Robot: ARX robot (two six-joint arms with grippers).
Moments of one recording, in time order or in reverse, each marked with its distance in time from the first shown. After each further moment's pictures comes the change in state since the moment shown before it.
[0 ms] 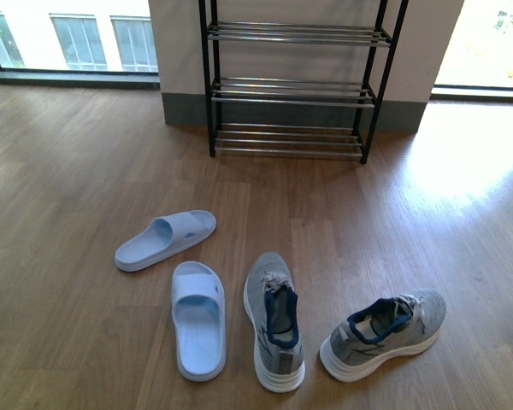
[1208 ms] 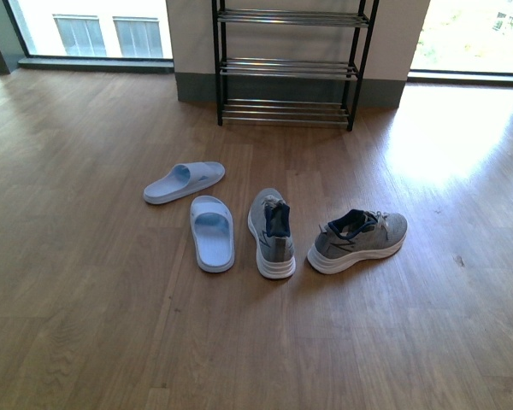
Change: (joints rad) left arm 0.000 0.000 0.000 0.000 0.000 0.000; right arm 0.000 0.000 0.000 0.000 0.000 0.000
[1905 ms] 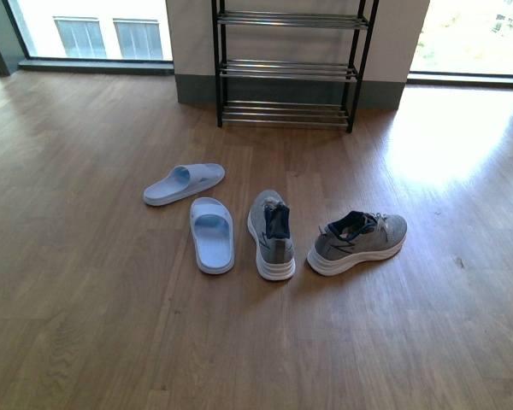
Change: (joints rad) left arm 0.000 0.000 0.000 0.000 0.000 0.000; right arm 0.000 0.000 0.000 0.000 0.000 0.000
